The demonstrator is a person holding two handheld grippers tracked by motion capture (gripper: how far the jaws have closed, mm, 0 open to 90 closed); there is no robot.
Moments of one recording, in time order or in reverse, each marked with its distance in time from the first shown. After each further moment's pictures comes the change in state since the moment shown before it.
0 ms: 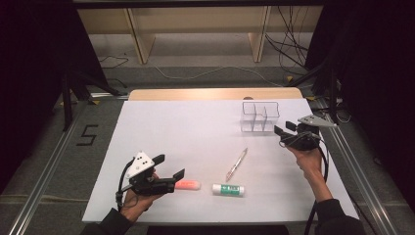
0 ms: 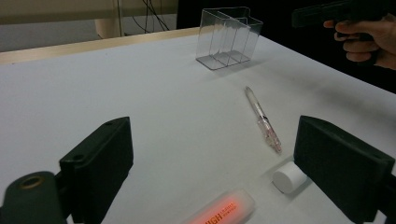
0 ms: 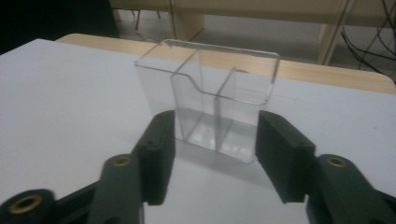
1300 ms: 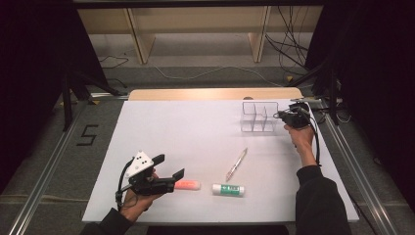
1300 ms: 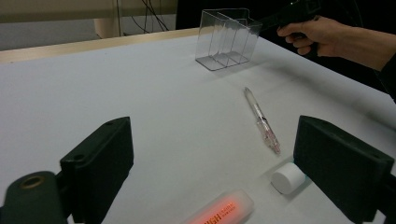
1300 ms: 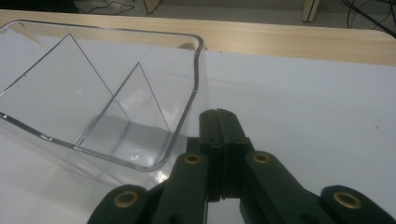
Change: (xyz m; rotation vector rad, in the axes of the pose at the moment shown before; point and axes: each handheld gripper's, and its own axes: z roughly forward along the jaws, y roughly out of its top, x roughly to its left) left arm 0.001 0.000 0.000 -0.002 -0.004 -0.007; right arm -0.059 0.018 0.093 0.177 -0.073 0.098
